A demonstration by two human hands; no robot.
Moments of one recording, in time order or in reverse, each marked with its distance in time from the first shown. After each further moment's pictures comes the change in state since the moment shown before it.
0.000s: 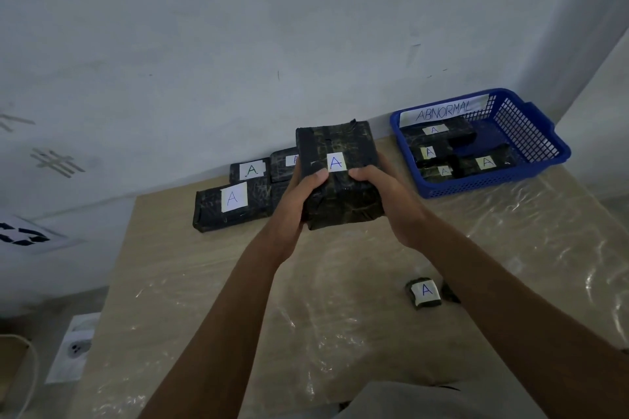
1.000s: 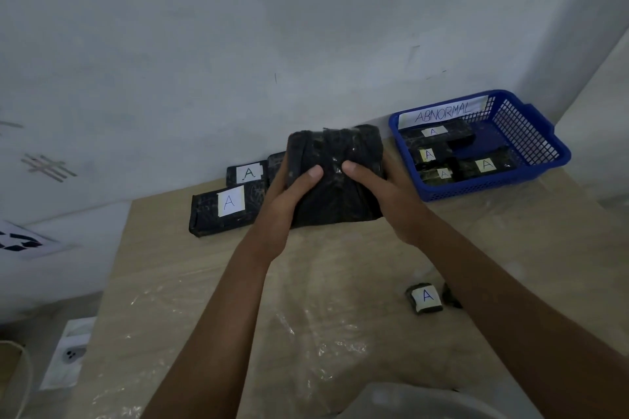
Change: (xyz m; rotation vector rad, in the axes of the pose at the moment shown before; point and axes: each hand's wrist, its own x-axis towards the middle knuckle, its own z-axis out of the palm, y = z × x) left_hand 0.003 0.012 -0.011 0.068 -0.027 0.137; right_hand 0.005 -0.013 0.006 -0.030 0.032 -0.145
